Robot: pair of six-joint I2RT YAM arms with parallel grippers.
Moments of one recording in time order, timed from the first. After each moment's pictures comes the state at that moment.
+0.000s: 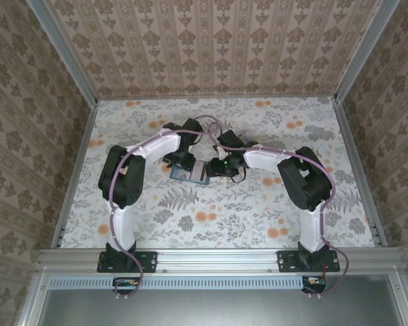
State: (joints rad) left arm -0.58 1.99 1.51 -0.97 -0.19 -0.17; right arm 0.57 1.99 1.27 -0.38 -0.33 0.48
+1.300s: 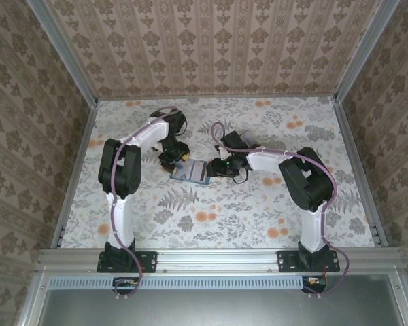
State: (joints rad) left arm -0.43 2.11 1.67 -1.14 0.16 -1.31; right arm 0.55 1.97 1.20 -0.28 -0.39 0.49
